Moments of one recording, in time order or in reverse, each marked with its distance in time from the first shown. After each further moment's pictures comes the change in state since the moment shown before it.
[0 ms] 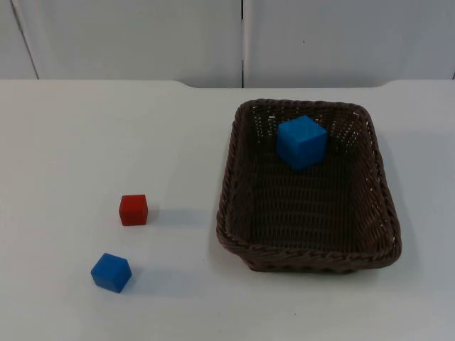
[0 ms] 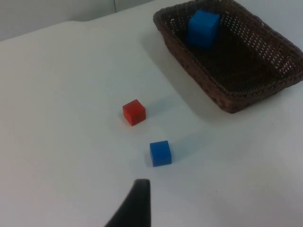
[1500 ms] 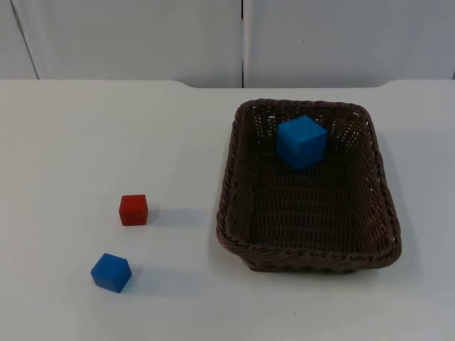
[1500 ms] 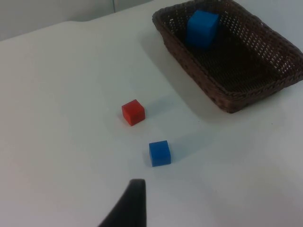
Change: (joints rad) right arm 0.000 0.000 0.000 -0.002 0.000 0.000; left arm 0.000 0.000 0.000 -0.003 0.000 0.004
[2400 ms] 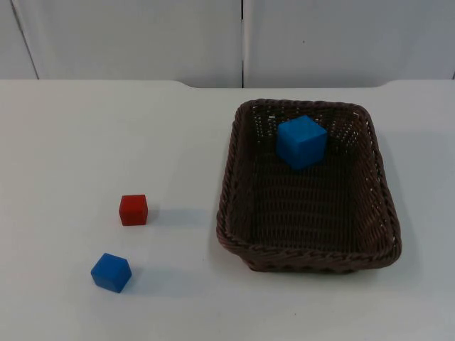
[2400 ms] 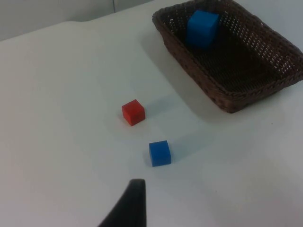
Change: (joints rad) right arm 0.000 0.000 0.000 0.000 0.000 0.000; left arm 0.000 0.000 0.000 0.000 0.000 0.000
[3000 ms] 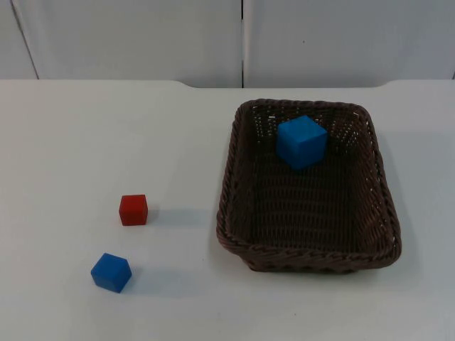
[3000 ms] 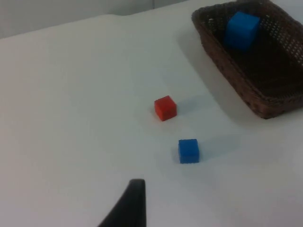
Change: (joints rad) right arm 0.000 0.000 0.000 0.000 0.000 0.000; left arm 0.160 0.000 0.000 0.000 0.000 0.000
